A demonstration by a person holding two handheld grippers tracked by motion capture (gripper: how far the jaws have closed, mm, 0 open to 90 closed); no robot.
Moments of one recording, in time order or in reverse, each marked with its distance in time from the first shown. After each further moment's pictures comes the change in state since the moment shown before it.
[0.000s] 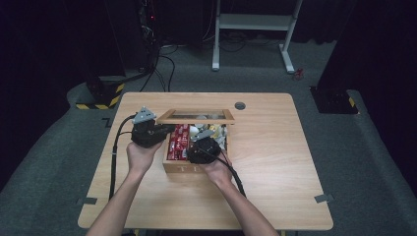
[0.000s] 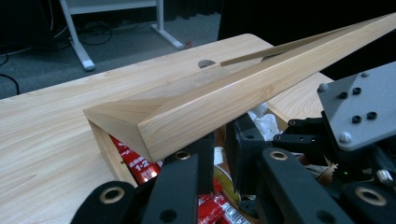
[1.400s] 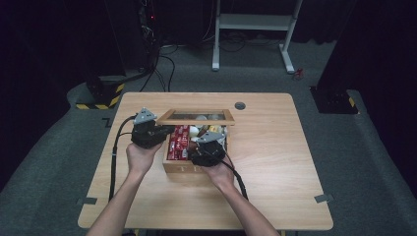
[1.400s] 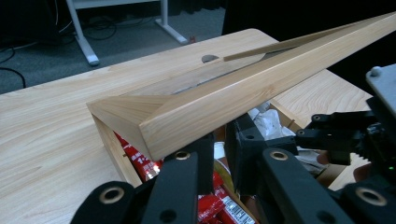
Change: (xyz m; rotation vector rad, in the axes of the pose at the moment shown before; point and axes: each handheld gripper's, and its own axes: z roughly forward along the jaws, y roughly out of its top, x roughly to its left) left arm -0.003 0.000 -0.003 0.021 0.021 0.002; right arm 0.003 -0.008 -0.020 -0.103 0.044 0.027
